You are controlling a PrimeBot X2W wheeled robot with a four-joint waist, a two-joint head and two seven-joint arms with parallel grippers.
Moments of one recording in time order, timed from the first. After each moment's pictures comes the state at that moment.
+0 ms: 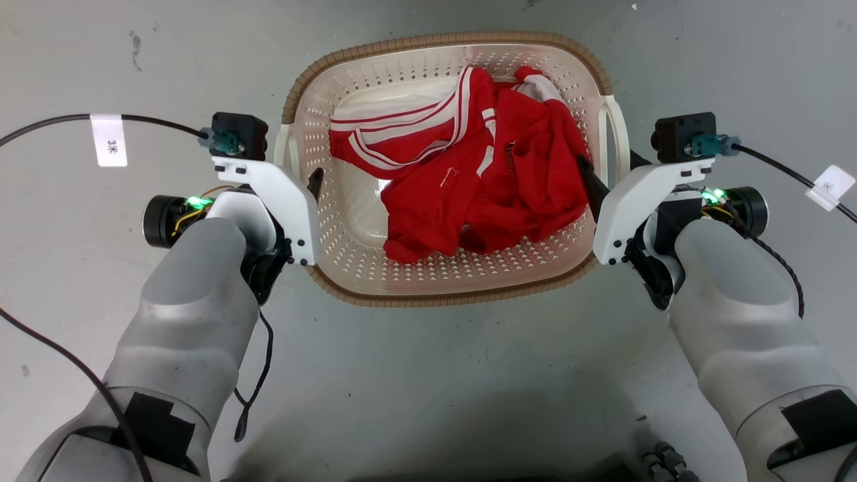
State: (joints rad) left arm -0.99 0.17 -0.47 1.15 -0.54 -0.13 0.06; right arm -0.96 -0.05 0.28 1.18 0.33 0.13 -0.09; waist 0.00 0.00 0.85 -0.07
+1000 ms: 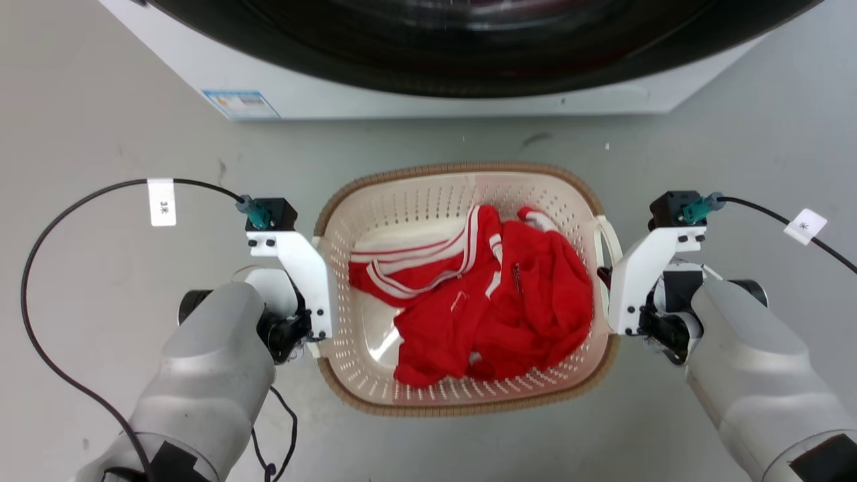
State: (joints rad) left arm -0.88 0.17 -0.69 1.14 -0.87 -0.13 0.32; right arm -0.85 -0.13 0.55 1.17 0.70 0.13 0.23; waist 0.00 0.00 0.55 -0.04
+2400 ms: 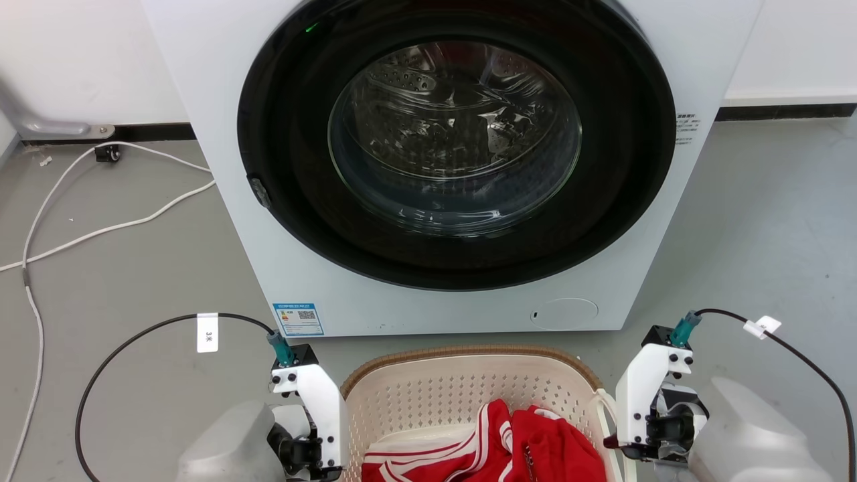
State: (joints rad) left arm -0.65 0.16 -0.82 1.18 -1.10 -0.12 0.60; right arm -0.68 -0.12 0.58 1.29 0.90 0.13 0.64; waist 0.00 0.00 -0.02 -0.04
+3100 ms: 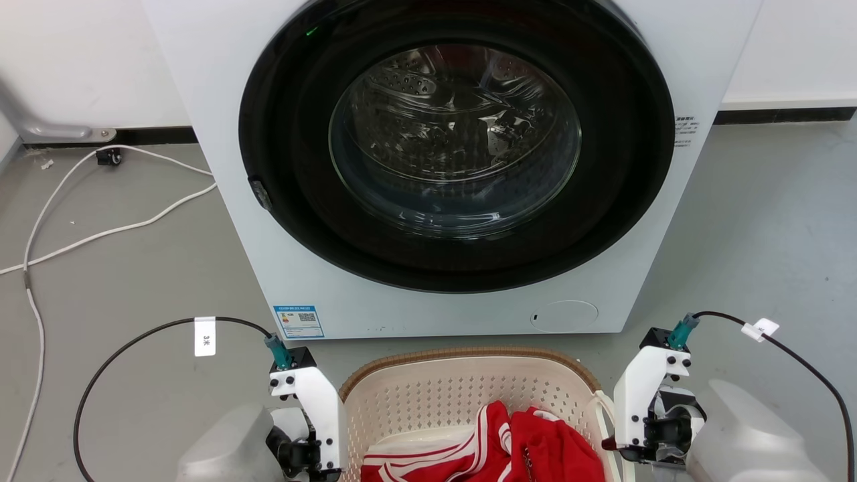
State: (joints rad) left arm -0.65 0.16 -0.85 1.19 -1.14 -0.12 0.59; right arm -0.68 -0.12 0.57 1.29 0.89 0.13 0.64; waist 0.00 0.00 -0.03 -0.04
